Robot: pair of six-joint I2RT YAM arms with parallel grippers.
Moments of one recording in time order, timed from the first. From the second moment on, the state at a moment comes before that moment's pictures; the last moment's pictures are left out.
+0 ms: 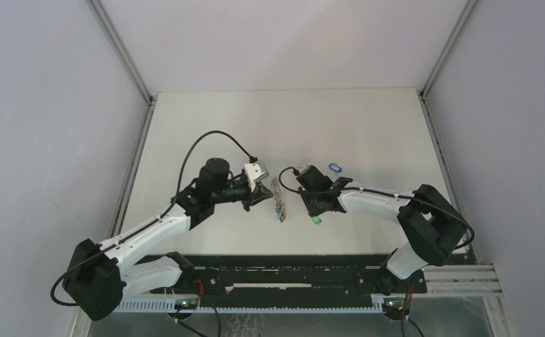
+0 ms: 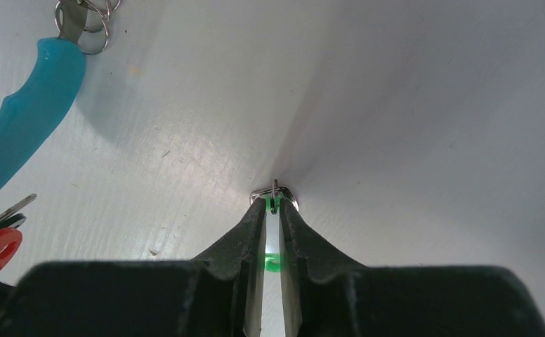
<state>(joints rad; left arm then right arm) -0.64 1.08 0.64 0.01 0.54 0.16 0.80 1.55 0.83 -0.40 0.12 0.30</state>
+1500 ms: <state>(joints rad) -0.64 1.10 0.64 -0.02 0.68 0.26 0.76 1.00 0.69 -0.26 -0.34 -0.33</state>
